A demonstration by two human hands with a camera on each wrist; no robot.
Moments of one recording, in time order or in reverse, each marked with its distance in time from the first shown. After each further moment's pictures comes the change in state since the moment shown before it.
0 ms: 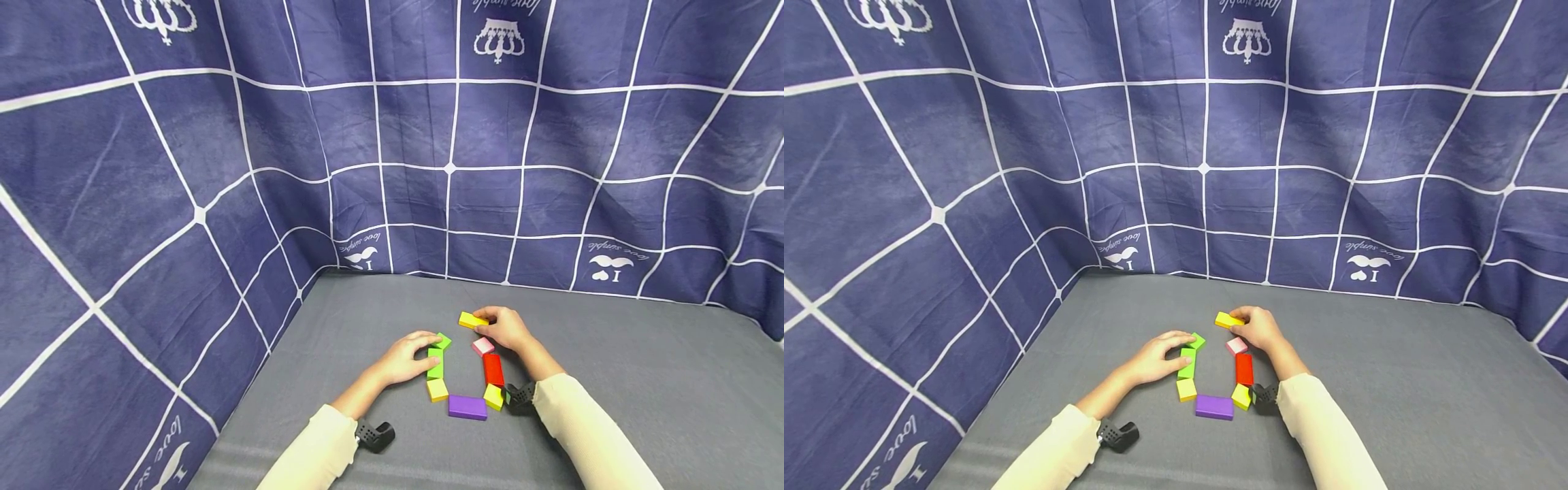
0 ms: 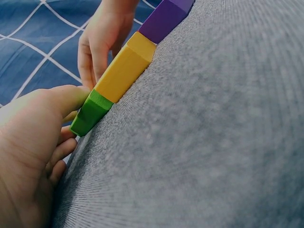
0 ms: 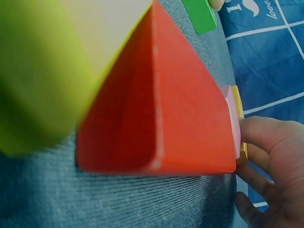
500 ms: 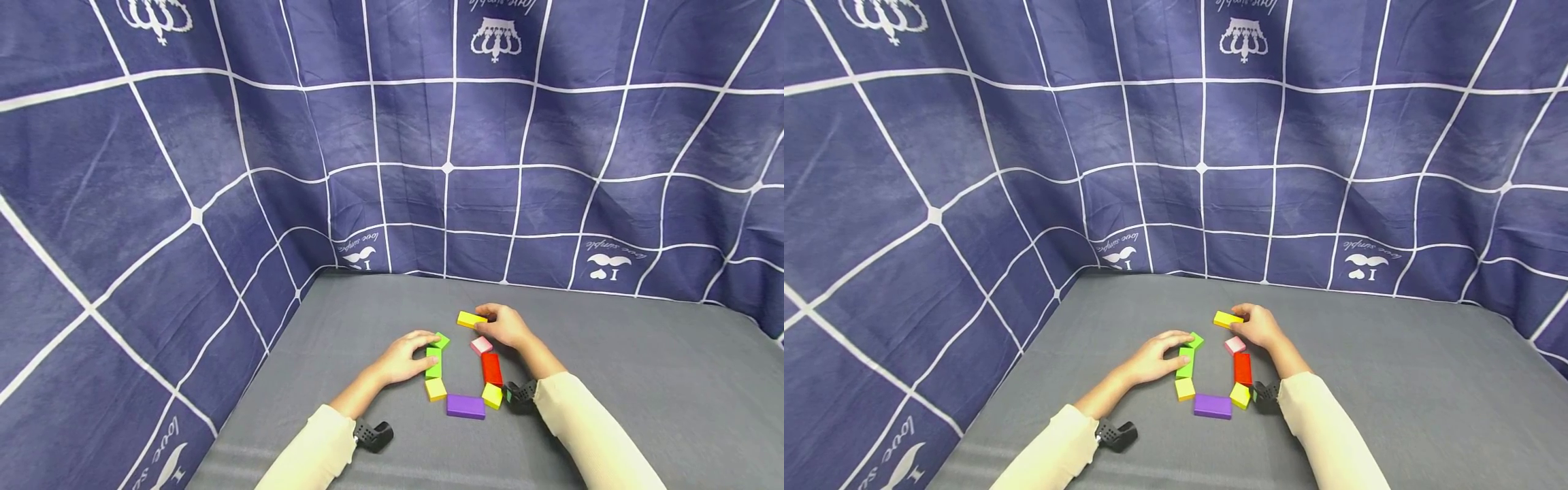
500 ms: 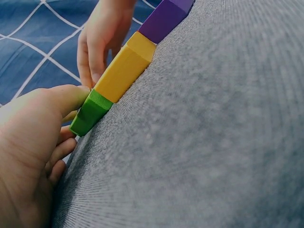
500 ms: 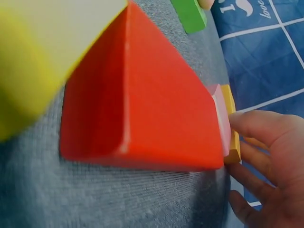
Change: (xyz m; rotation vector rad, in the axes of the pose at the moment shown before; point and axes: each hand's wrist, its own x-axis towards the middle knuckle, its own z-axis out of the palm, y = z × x) left_hand 0.001 -0.002 0.001 0.013 0.004 0.011; right_hand 0.000 0.003 -0.003 0.056 -0.021 -0.003
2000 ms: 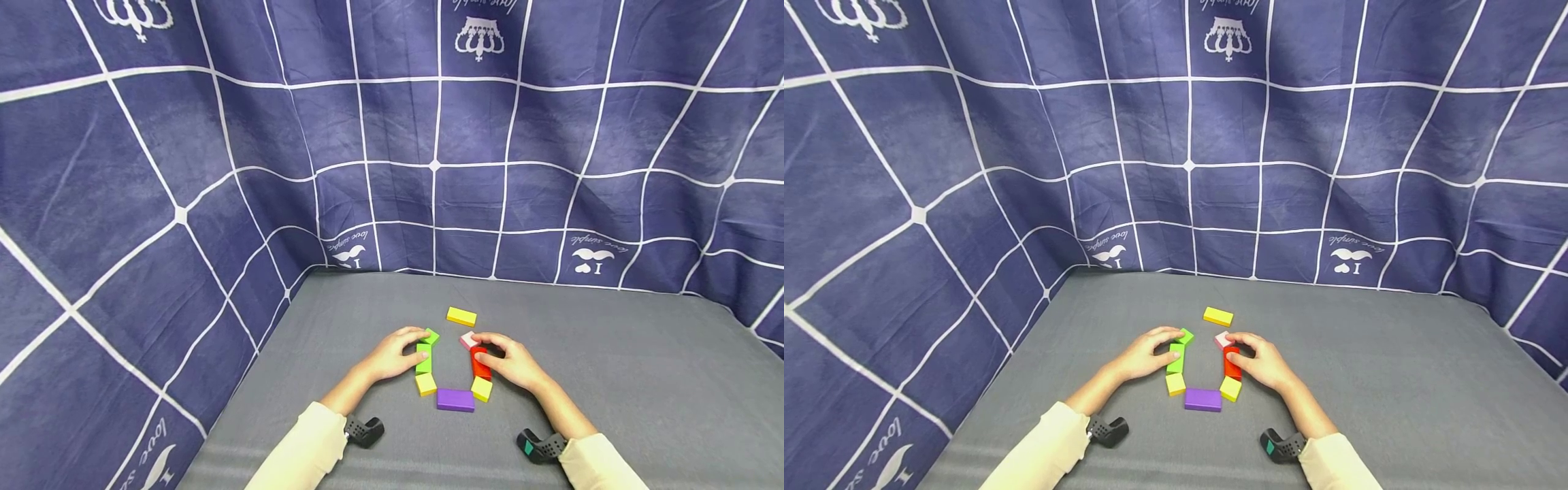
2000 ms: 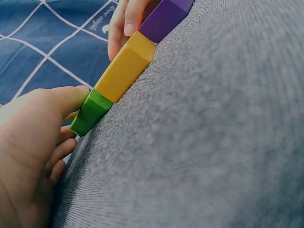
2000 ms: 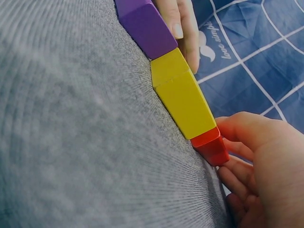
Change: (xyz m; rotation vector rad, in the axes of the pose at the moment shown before) left_hand 0.001 0.000 -0.001 -0.007 -0.007 0.008; right_hand -0.083 0.001 0.008 0.111 0.056 -0.055
